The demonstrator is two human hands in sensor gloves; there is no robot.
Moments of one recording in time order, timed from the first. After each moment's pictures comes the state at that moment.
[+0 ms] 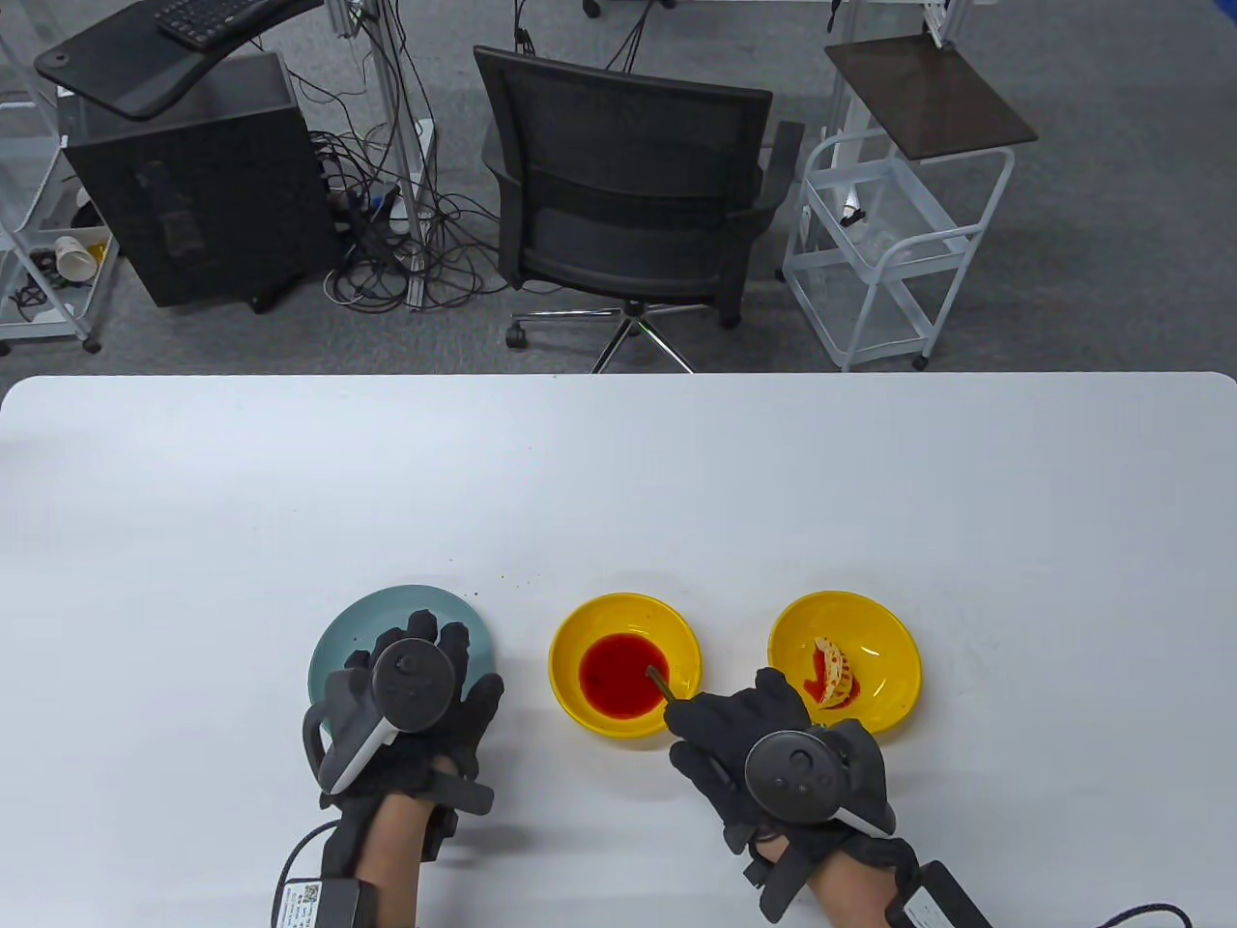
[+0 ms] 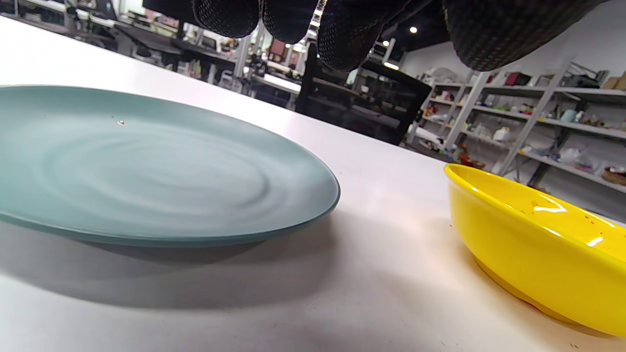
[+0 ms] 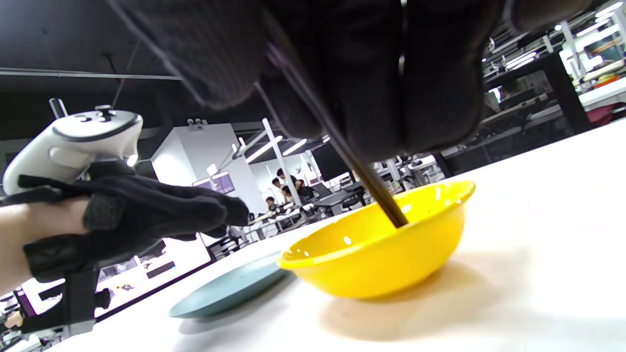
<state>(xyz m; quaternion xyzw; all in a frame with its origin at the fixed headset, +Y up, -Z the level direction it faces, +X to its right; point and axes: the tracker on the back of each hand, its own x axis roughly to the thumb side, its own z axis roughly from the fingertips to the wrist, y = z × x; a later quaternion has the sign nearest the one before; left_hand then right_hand) -0.215 -0.719 -0.276 -0.04 0.01 0.18 0.98 0.114 -0.708 -0.237 0.26 -0.08 0.93 0.26</state>
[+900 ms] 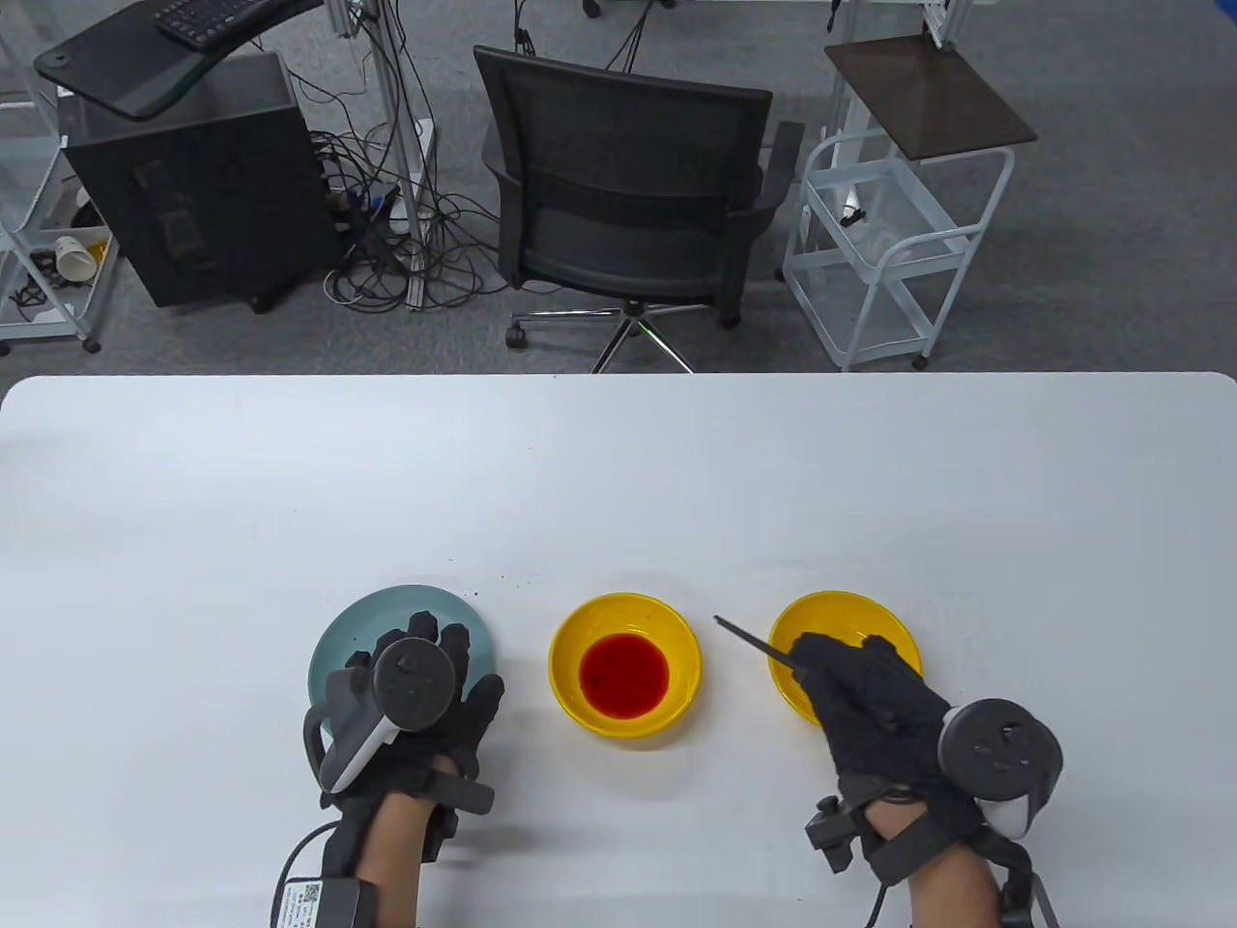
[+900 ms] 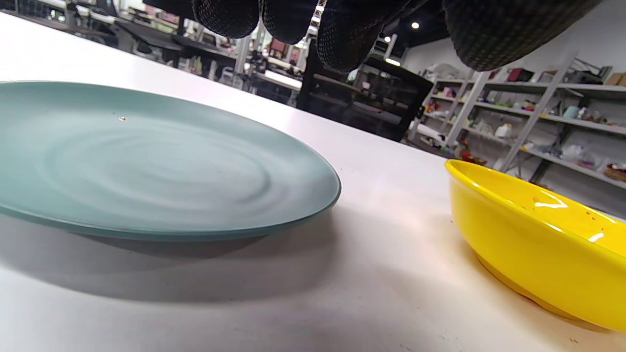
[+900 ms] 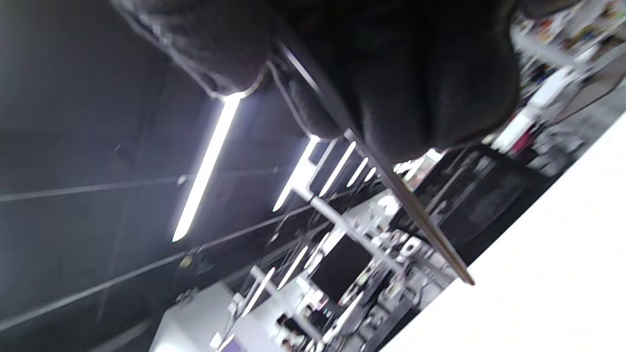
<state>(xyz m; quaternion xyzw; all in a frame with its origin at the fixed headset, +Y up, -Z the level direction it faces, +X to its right) -0.215 -0.720 -0.277 -0.05 0.01 0.18 0.98 0.226 -0.658 -0.241 0.10 -0.17 0.84 0.50</state>
